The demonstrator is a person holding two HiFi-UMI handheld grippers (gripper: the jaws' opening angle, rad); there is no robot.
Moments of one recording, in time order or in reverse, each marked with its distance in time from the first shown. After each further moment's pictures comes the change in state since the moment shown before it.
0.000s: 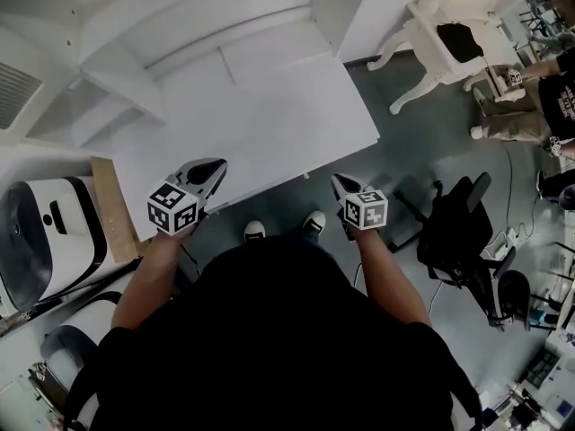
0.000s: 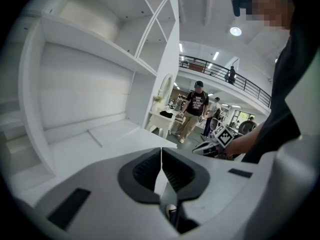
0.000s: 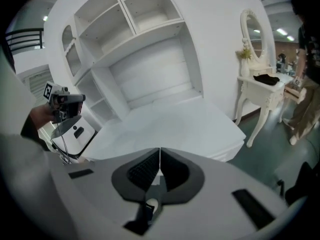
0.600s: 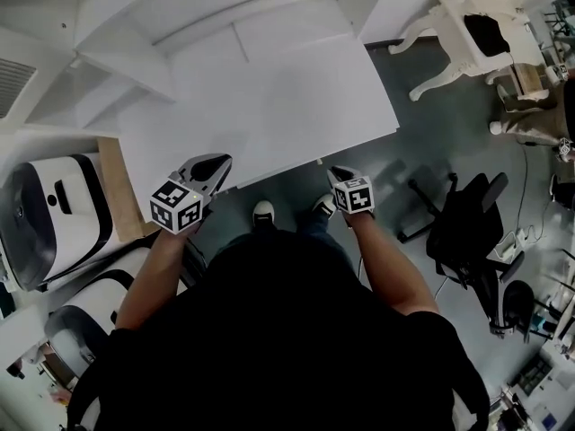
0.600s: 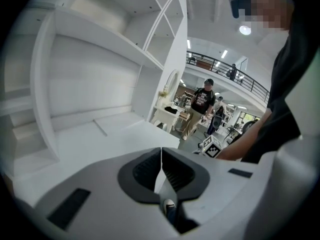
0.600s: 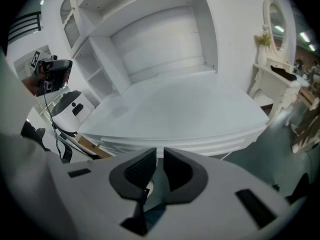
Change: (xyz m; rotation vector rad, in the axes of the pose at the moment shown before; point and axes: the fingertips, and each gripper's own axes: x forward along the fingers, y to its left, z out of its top) left arm -0.007 0.002 -0.030 -0.065 0.048 0.048; right arm 0.083 0.000 -0.075 -0.106 0.211 0.030
